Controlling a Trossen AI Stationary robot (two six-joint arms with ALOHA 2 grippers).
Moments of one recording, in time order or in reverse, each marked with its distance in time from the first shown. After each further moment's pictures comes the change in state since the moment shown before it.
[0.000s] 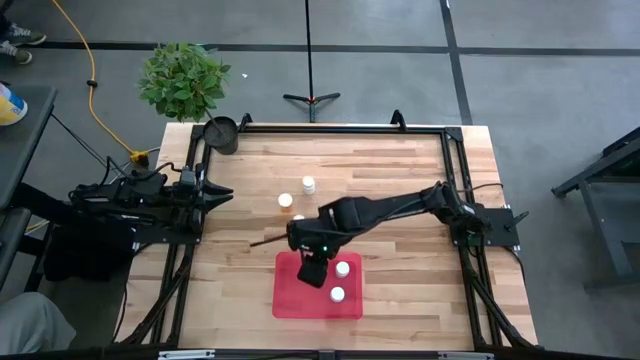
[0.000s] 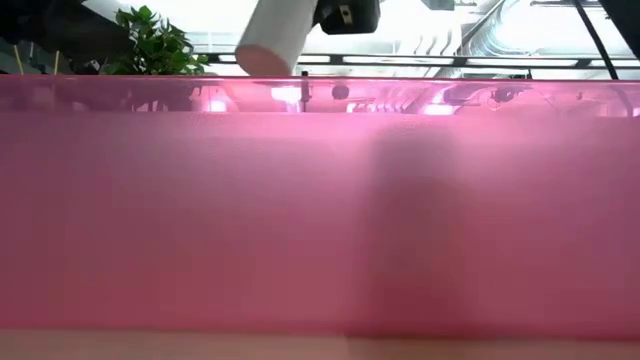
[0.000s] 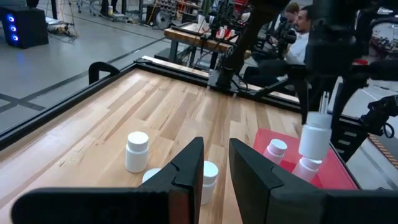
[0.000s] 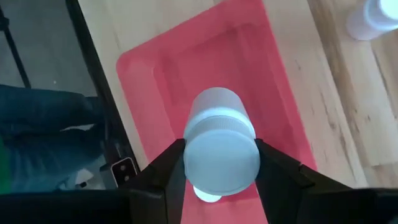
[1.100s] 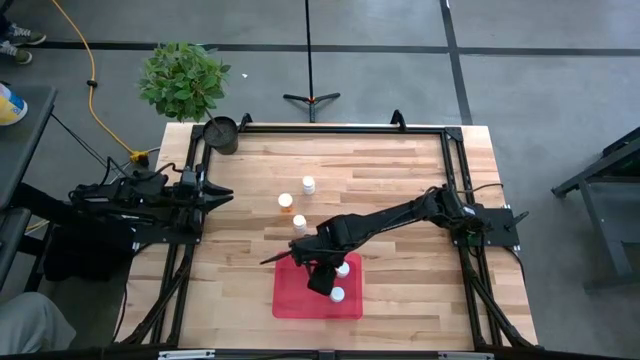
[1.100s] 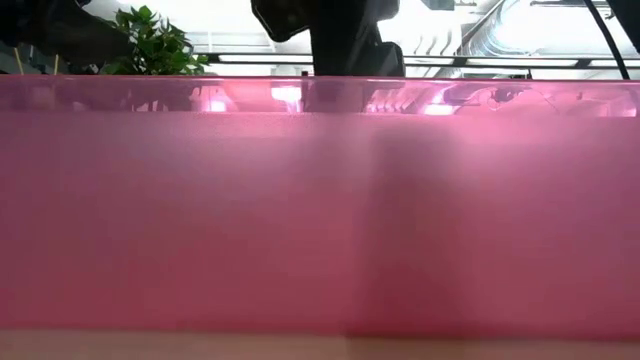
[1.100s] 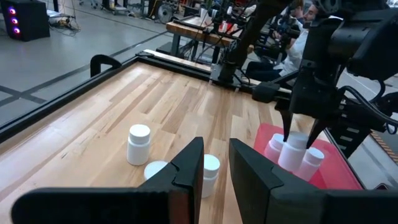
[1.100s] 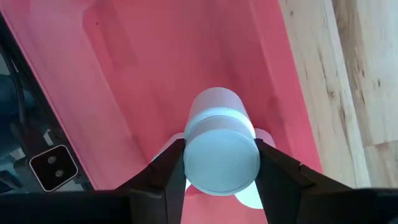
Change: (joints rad) left arm 0.000 0.000 0.000 -0.026 -0.003 -0.015; right arm 0.029 0.002 -0.249 0.072 0.030 -0.013
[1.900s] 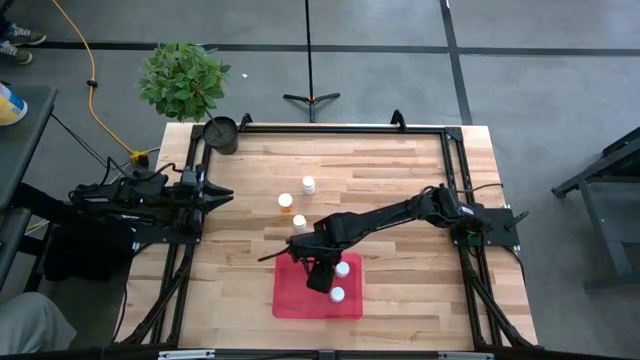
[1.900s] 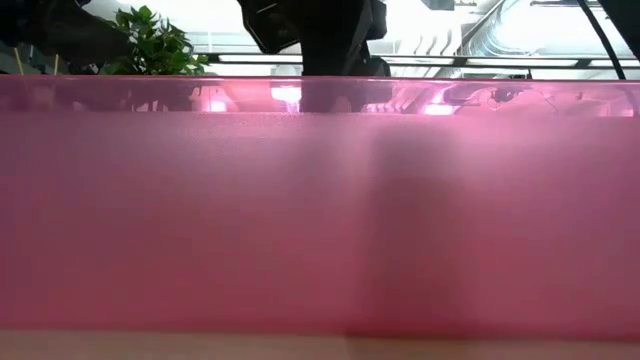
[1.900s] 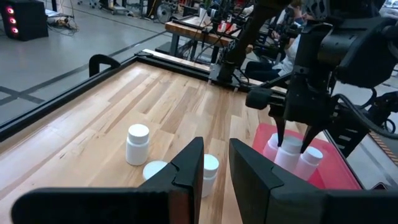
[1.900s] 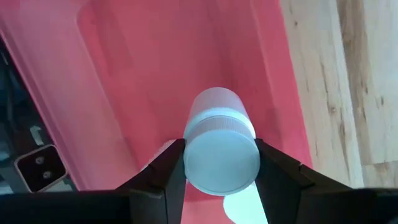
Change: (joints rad) left arm 0.000 0.000 0.000 0.000 0.004 0.000; right arm -0.021 0.028 0.000 0.018 -0.021 -0.075
